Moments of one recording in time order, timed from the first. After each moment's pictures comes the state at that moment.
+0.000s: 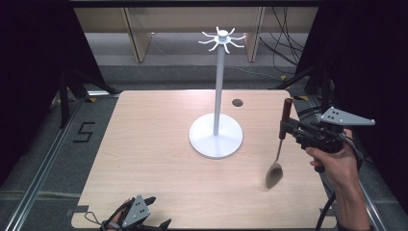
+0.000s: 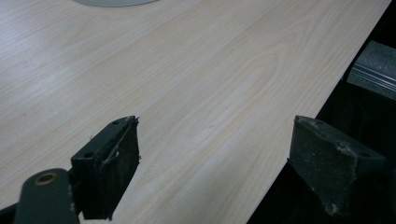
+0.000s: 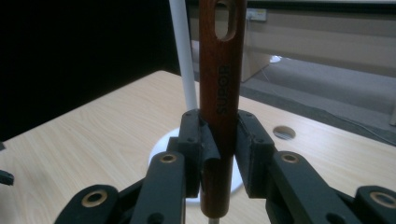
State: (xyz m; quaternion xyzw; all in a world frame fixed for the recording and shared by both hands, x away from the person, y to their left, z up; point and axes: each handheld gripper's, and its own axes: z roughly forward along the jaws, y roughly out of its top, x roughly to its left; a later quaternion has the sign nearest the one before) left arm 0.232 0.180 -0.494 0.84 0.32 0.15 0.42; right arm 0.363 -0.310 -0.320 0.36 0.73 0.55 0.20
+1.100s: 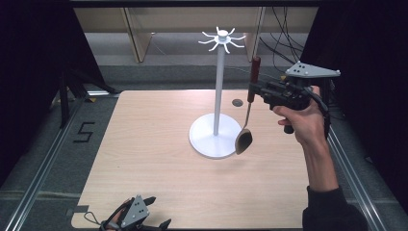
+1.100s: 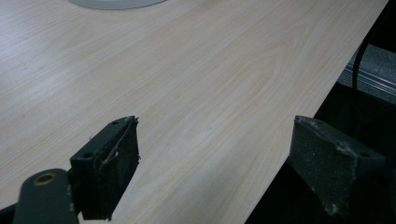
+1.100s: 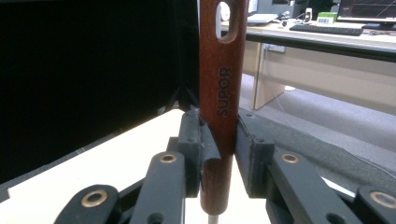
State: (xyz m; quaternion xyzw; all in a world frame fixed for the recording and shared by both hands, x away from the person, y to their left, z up) left arm 0.231 0.179 -0.493 0.83 0.32 0.15 0.44; right arm 0.421 -0.229 -0.249 0.32 0.73 0.57 0.21
